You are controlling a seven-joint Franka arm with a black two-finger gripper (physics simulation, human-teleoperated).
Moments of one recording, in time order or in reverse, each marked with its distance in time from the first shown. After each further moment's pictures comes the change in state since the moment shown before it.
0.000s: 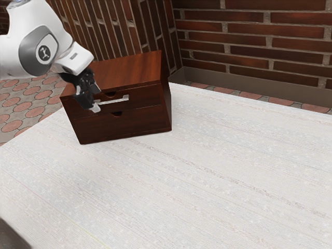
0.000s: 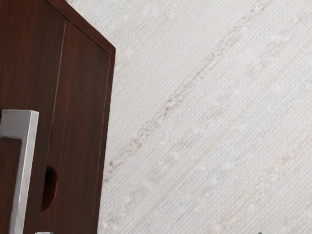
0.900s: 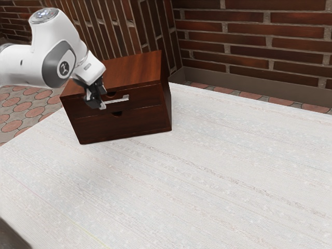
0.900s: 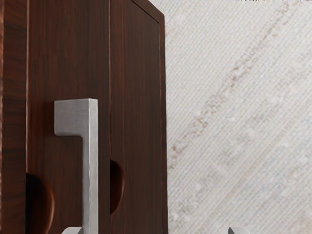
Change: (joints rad) arm 0.008 0.104 -0.013 0.026 0.135 0.150 -0.013
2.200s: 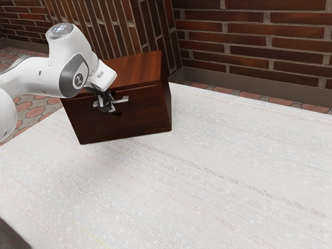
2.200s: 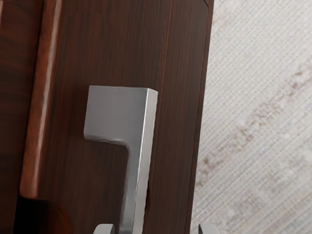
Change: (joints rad) arm 0.008 0.121 0.005 0.047 0.008 0.091 -0.121
